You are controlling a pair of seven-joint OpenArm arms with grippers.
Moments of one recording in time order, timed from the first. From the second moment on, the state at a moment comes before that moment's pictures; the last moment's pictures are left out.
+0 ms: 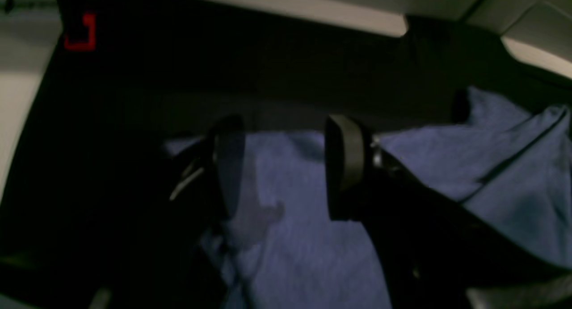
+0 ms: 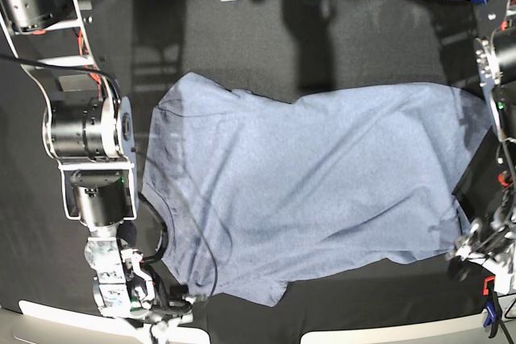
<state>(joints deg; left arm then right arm) -35.6 -24.5 -10.7 44.4 -26.2 -28.2 23.6 54.5 6.0 -6.0 33.7 -1.5 21.2 -31.7</state>
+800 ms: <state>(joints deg) -0.3 -31.6 -28.6 58.9 -40.5 -34.0 33.0 15.1 7.1 -1.5 87.1 6.5 25.6 -43.7</state>
